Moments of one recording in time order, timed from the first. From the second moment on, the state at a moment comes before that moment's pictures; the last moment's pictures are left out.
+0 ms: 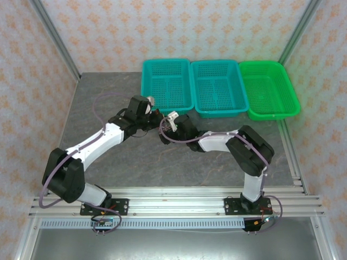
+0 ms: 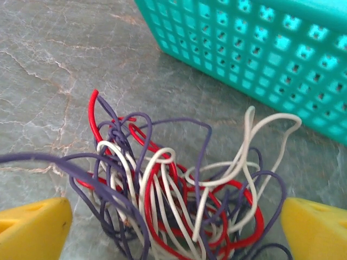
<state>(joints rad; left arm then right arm) -0.44 1.44 1.03 -0.31 0.25 -0.78 0.77 1.86 0.95 0.31 0.07 0.06</state>
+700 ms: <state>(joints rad) -0.16 1.00 0.78 -0.35 0.18 -0.87 0.72 1.76 0.74 0.44 0.14 0.27</state>
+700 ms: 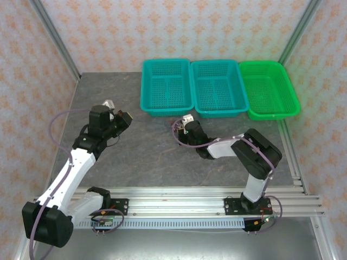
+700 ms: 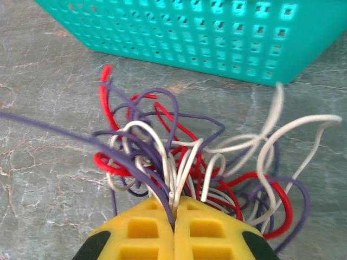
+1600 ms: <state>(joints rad) -0.48 1.27 0.93 -0.35 0.18 -0.39 0.69 1.38 0.79 0.03 0.04 -0.10</state>
